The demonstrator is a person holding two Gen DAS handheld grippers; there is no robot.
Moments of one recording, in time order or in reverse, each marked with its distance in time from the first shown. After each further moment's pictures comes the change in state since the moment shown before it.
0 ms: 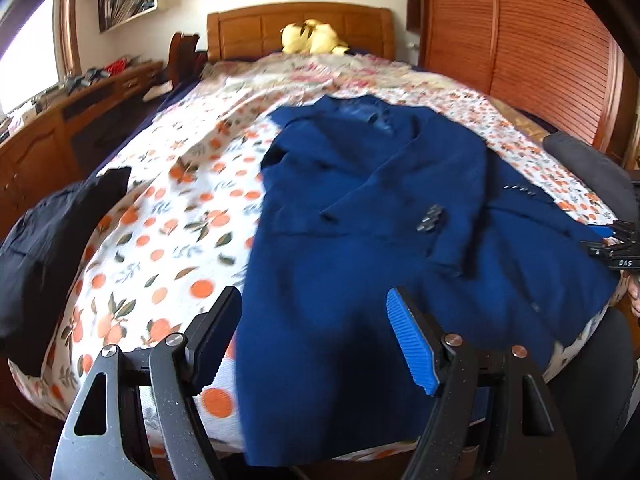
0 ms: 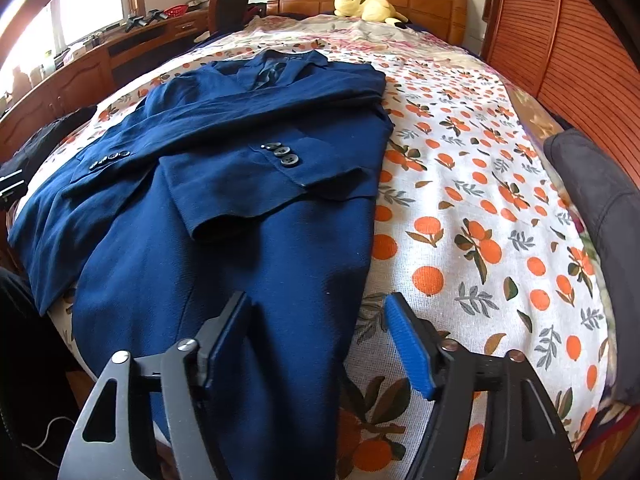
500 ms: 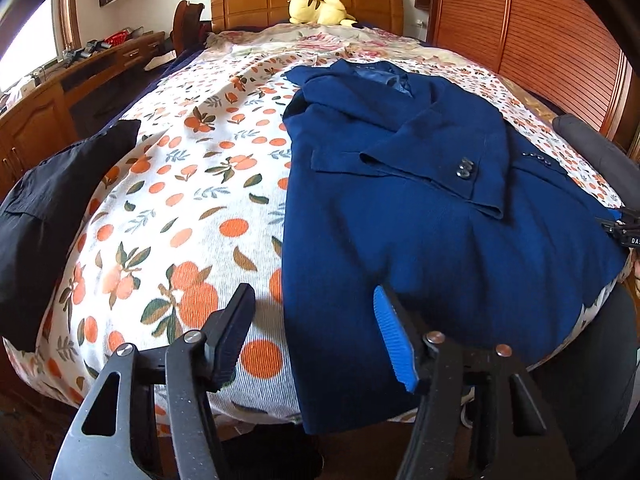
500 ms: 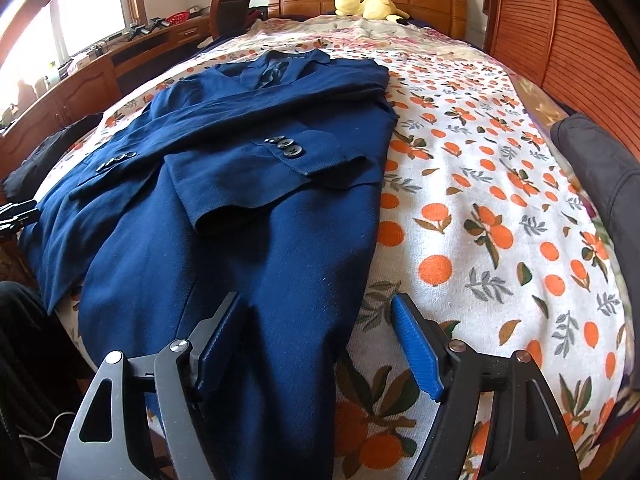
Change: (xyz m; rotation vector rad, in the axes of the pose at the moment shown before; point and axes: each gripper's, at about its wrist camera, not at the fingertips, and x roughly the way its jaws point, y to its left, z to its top) left arm 0.011 0.031 -0.033 -0.015 0.093 -0.020; right arm 0.006 -0.003 -0.010 0.020 -0.014 0.049
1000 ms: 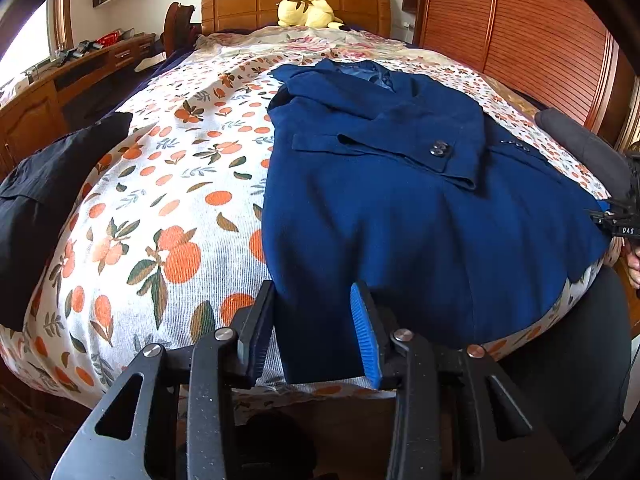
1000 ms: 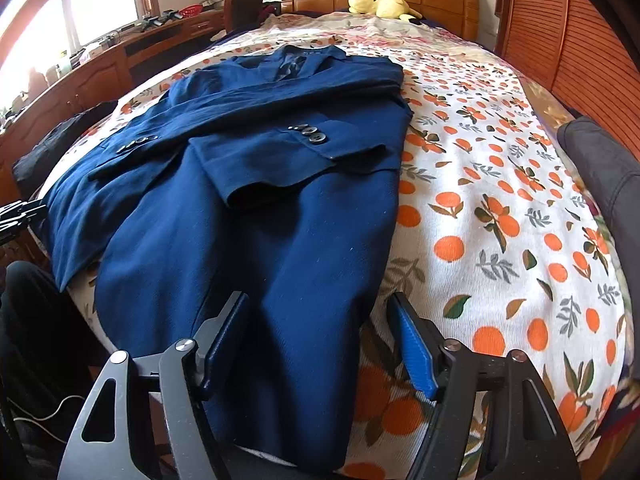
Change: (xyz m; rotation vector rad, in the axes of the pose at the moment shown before) left arm -0.009 -0.004 -0.022 0.004 -0.016 -0.057; right arm -0.011 0.013 -0.008 -0.015 0.008 0.016
